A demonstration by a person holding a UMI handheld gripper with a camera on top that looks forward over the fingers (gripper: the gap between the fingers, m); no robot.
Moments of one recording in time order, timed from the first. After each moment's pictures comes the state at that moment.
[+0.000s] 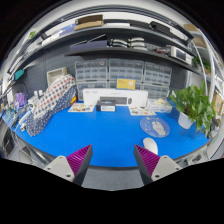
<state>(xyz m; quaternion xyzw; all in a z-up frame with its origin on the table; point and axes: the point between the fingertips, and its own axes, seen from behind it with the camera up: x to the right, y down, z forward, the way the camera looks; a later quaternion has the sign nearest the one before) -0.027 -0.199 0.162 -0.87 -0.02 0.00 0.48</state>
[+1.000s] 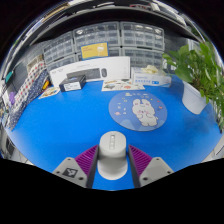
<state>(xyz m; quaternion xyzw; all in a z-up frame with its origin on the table) 0.157 -0.078 -0.005 -0.92 0.00 0.03 0.40</state>
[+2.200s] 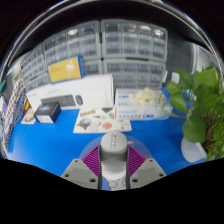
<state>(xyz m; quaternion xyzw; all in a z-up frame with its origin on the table) 0.242 0.114 0.041 -0.92 0.01 0.01 0.40</state>
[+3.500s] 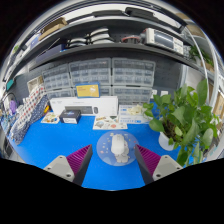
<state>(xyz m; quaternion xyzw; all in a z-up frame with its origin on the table) 0.222 -0.051 0.188 -0.89 -0.01 0.01 0.46</state>
